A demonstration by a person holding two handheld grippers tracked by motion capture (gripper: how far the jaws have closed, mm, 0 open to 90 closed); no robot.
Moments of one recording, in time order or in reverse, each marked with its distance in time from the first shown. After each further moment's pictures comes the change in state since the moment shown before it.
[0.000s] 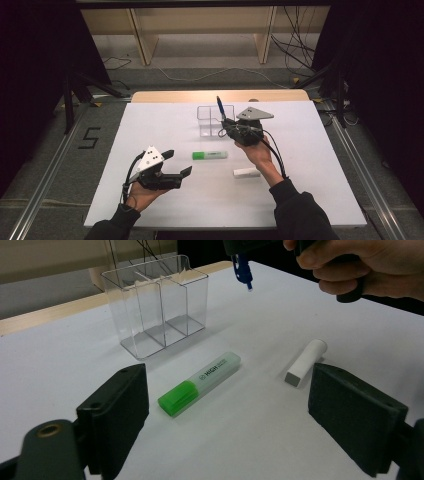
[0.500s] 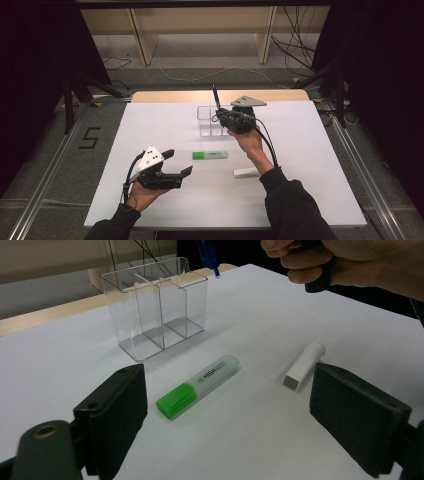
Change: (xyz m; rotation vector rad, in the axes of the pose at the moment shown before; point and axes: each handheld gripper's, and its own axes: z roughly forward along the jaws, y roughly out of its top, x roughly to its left) left arm 0.001 0.001 -0.001 -0.014 -0.004 -0.010; right arm -0.006 0.024 0.027 -0.020 0.000 0.068
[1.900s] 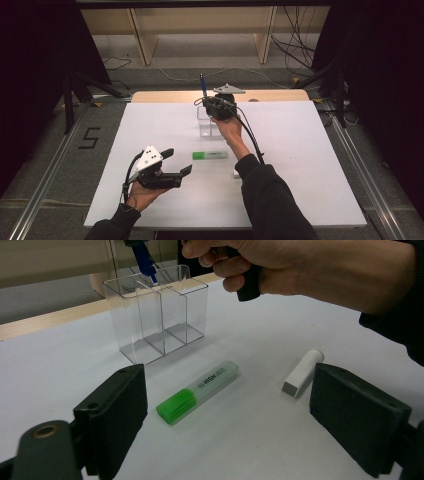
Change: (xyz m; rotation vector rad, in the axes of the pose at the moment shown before) left arm 0.000 0.001 -0.001 -0.020 -0.001 -0.010; right arm 0.004 0.019 0.066 -0.004 -0.056 0.071
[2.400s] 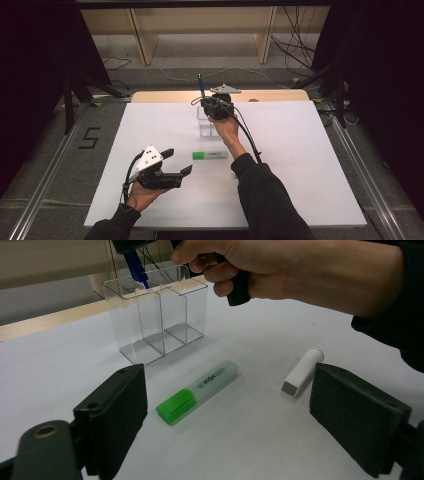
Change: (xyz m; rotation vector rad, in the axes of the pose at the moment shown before) left arm 0.000 0.000 0.000 0.001 0.000 0.006; right arm 0.003 -0.002 0.011 0.015 -0.019 0.003
